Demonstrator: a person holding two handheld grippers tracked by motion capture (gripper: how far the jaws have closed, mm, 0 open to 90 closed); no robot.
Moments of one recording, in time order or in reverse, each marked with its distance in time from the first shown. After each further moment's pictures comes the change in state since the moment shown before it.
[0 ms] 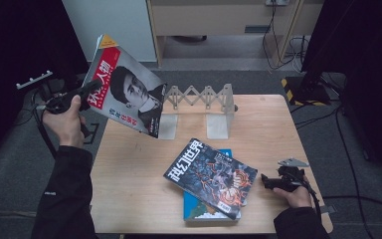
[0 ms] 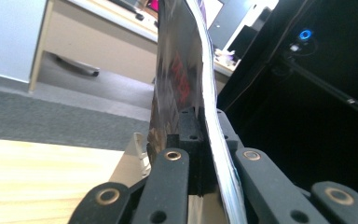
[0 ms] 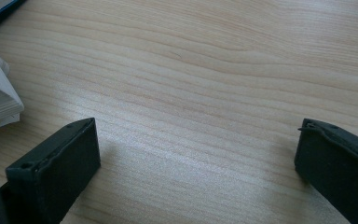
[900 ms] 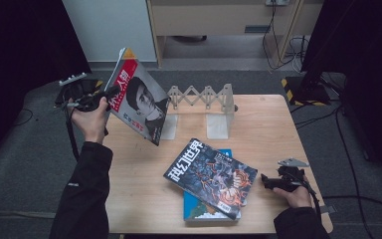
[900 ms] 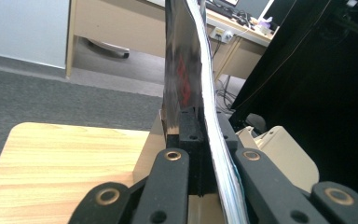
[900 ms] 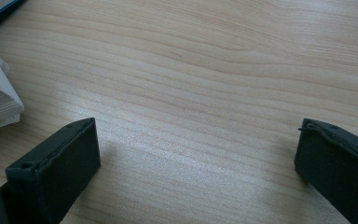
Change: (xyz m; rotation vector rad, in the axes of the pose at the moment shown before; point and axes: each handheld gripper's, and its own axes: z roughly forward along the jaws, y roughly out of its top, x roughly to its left) left arm -0.006 -0.028 0.053 0.096 0.135 0.089; right arm 0.000 0.000 0.000 0.001 -0.001 0.004
